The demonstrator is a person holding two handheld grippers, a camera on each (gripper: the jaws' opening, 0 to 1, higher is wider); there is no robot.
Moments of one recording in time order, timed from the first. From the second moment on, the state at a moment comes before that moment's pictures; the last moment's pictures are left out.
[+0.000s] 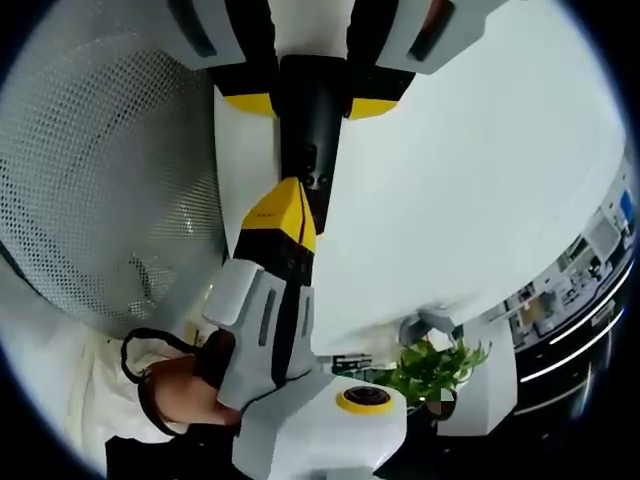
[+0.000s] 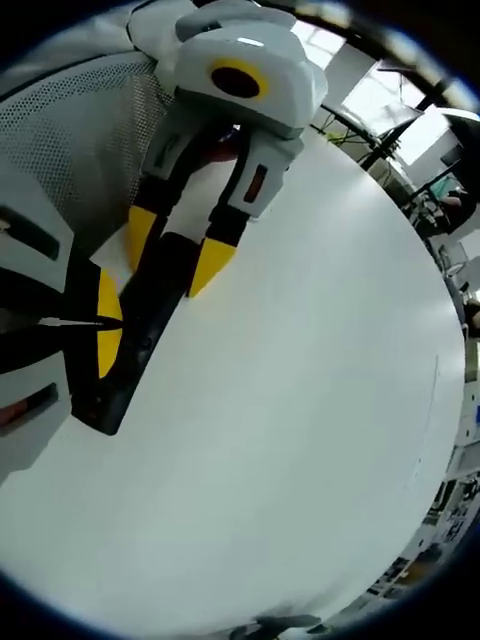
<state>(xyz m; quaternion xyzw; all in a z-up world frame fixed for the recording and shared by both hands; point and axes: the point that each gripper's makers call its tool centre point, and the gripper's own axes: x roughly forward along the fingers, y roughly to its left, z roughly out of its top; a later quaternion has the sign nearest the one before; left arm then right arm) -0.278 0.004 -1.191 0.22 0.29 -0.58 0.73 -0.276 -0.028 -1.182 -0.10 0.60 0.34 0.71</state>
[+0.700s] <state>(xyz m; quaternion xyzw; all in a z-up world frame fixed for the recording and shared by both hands) -0.278 0.003 -1.190 0.23 0.29 -0.59 0.72 -0.279 -0.029 -1.188 -0.16 0.58 0.35 0.72</state>
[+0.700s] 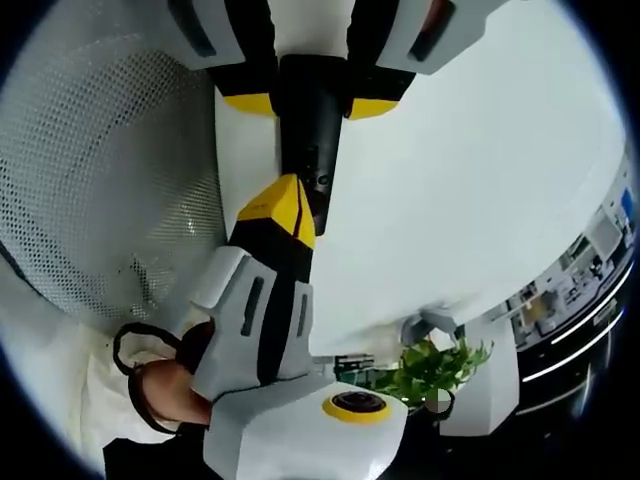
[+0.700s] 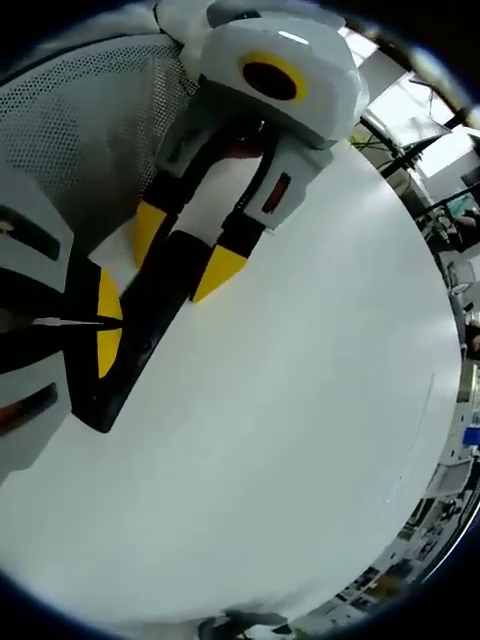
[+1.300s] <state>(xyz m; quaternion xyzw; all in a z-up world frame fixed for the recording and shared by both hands) -0.278 0.003 -1.191 0.23 0.29 -0.58 0.72 -0.268 -0.015 -1.180 -0.09 0.59 0.35 0.72</state>
